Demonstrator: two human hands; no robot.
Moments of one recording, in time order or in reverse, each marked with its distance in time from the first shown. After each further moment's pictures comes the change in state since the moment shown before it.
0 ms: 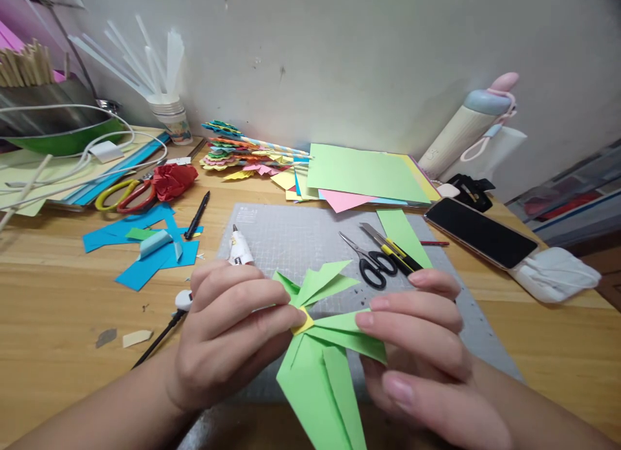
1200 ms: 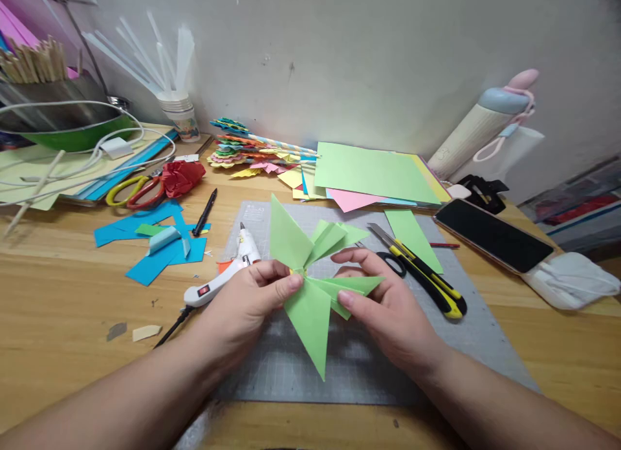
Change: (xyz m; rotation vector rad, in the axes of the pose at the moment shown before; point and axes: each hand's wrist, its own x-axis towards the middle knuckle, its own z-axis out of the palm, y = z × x) left_hand 0.004 -0.003 0.029 -1.365 -0.164 -1.469; right_hand 0.022 0.005 0.016 0.903 -0.207 0.762
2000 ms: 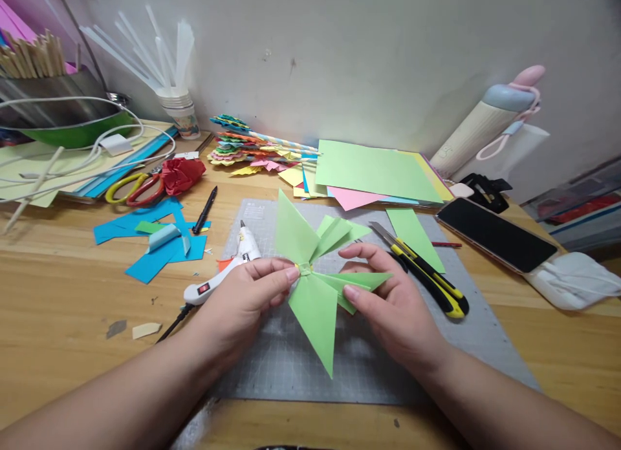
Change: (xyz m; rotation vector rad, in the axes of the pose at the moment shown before) left_hand 0.001 0.002 -0.003 0.031 0.046 0.013; right_hand 0.000 0.001 -0.004 -0.034 0.037 -0.077
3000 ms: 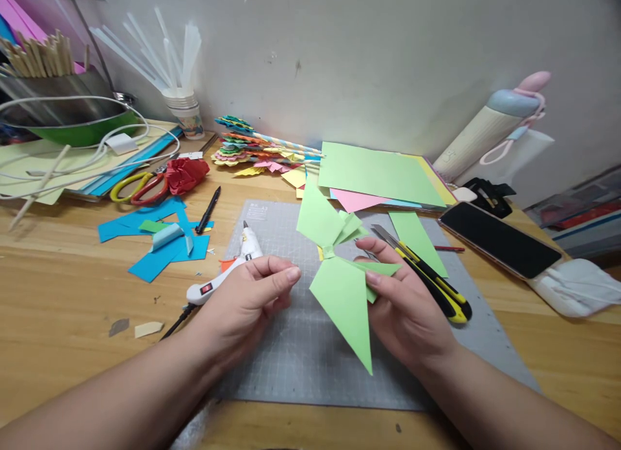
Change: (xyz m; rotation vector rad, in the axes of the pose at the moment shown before) left_hand -0.002 0.004 0.004 -0.163 -0.054 0.039; right_hand 0.005 -0.009 0.002 0.322 0.154 0.096
